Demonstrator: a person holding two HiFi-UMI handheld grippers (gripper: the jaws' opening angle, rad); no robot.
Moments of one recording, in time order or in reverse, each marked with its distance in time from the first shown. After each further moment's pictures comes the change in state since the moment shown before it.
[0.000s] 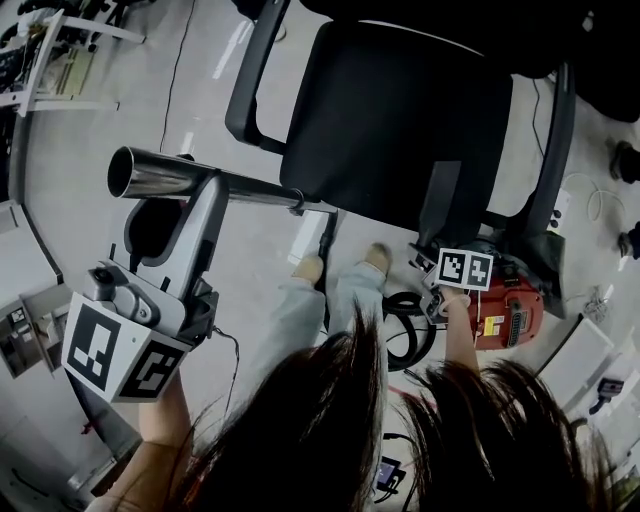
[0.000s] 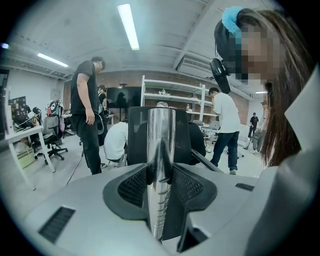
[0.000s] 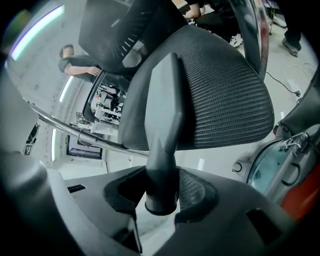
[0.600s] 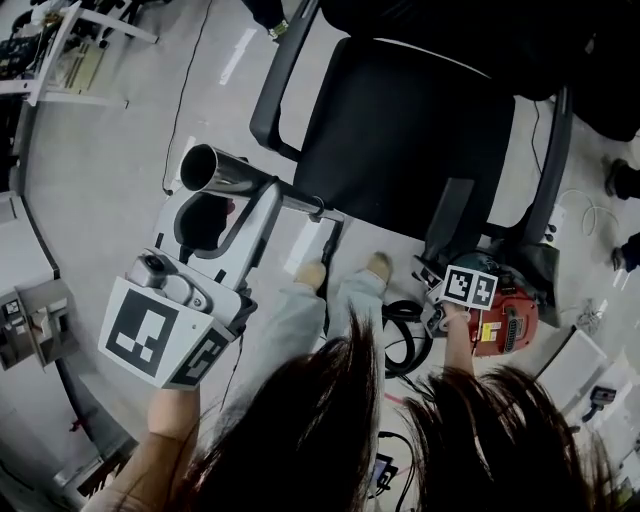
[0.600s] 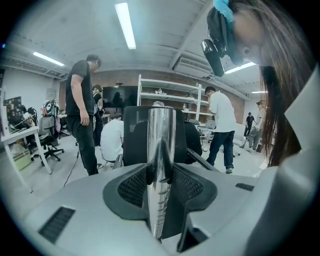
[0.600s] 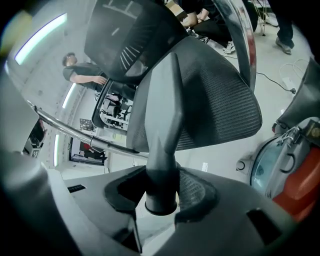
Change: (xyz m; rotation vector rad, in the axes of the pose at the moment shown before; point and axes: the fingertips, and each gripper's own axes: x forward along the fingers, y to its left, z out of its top) left arm -0.002 -0.013 0.012 0.007 -0.020 -0.064; right arm -0.028 0.035 -0.003 0.034 -0.067 0.030
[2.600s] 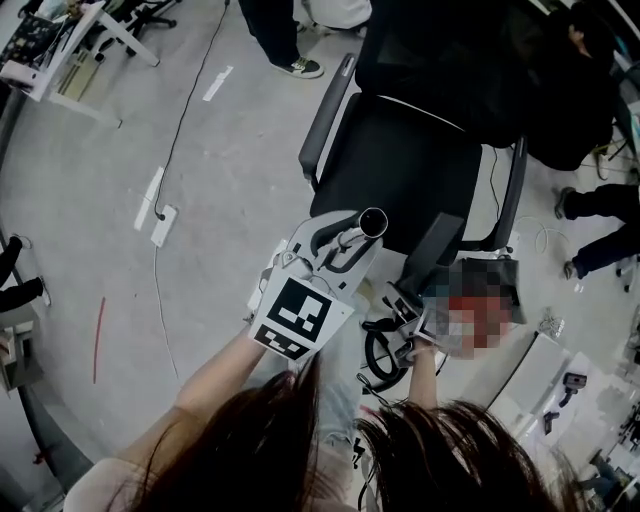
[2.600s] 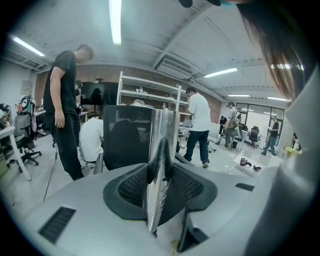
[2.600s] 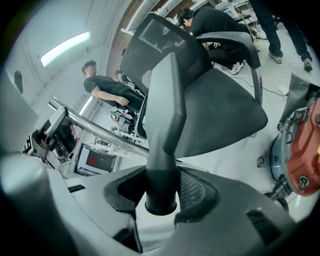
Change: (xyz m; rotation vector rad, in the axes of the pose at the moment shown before) left arm -0.075 -0.029 -0.002 0.115 0.059 -0.228; right arm -0.064 0.216 -0.052 -0.001 -0.253 0.095
